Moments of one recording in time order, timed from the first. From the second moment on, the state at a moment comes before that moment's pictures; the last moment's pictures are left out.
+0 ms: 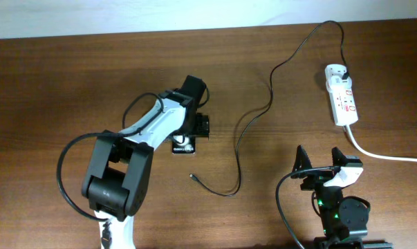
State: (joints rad) left arm -0.45 2.09 1.44 -0.77 -0.08 -0.41; right arm 0.01 0.01 0.01 -0.07 0.00 0.26
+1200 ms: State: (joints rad) left arm -0.40 2.11 1.46 -0.76 -0.06 -0.34; right arm 0.01 0.01 0.01 -0.07 0.00 0.26
